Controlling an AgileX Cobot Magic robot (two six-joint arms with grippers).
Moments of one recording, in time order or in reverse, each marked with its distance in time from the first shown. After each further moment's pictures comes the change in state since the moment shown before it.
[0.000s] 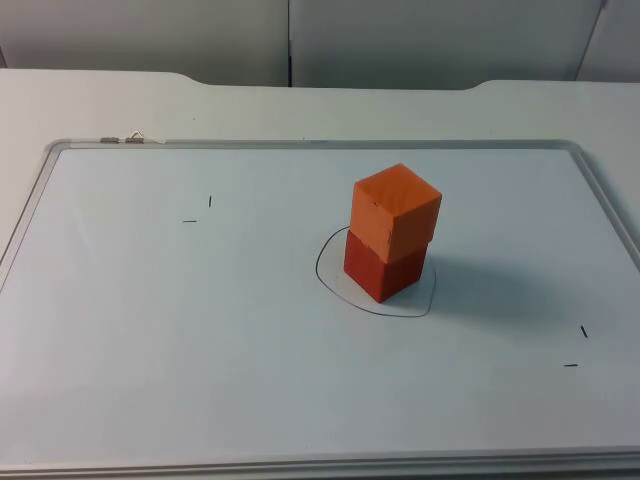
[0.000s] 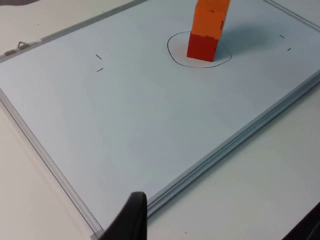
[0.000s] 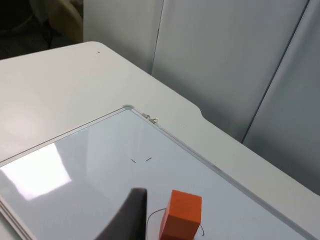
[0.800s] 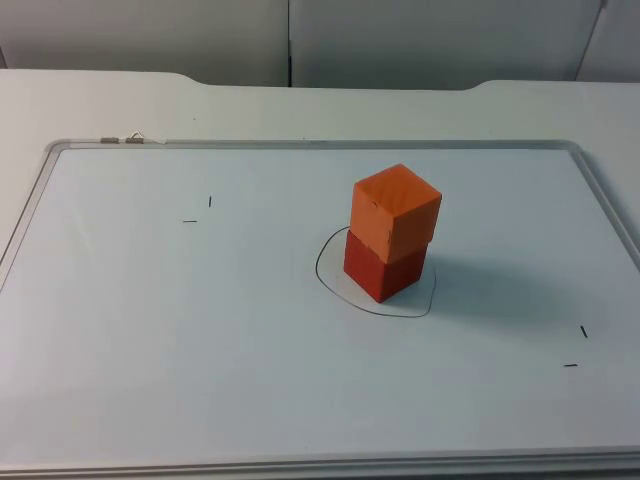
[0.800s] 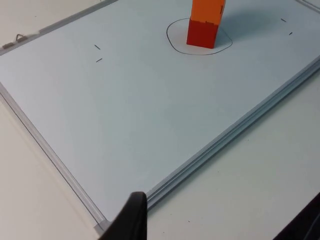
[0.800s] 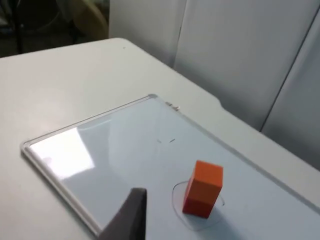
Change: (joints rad) right arm 0.000 -0.278 0.000 0.061 0.300 -0.025; left arm 0.000 0.000 0.000 -0.002 0.029 0.015
